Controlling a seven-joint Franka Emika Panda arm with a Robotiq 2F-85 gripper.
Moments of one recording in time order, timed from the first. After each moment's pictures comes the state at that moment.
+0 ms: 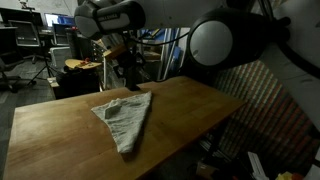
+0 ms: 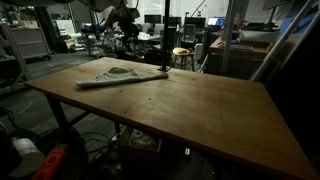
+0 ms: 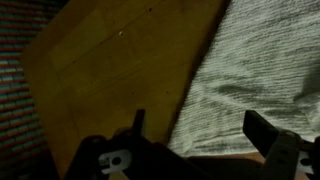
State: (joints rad) arm 0.31 0.89 -0.08 -0.81 -0.36 1.30 0.61
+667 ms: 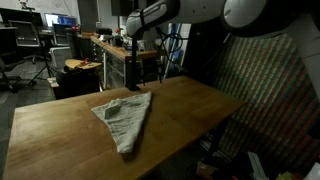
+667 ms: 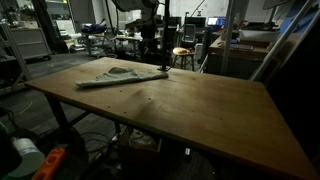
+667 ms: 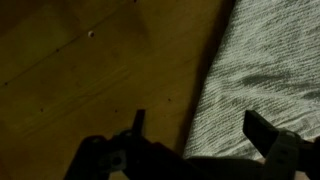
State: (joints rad) arm 0.05 0.66 -0.06 -1.26 -0.06 1.67 0.48
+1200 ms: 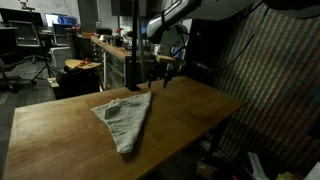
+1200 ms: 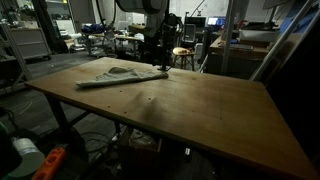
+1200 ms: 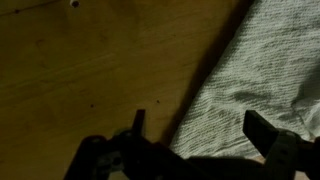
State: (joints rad) arm -0.07 0.46 -0.03 -1.66 0.13 2.01 0.08
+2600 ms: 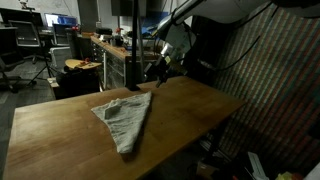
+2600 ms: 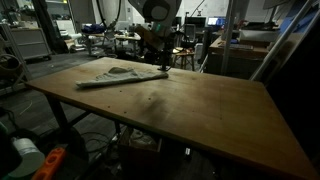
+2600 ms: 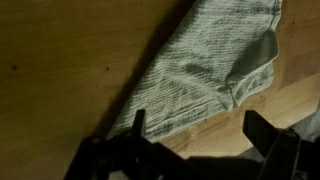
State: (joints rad) arm -0.18 0.44 0.02 -1.74 0.55 2.15 -0.39
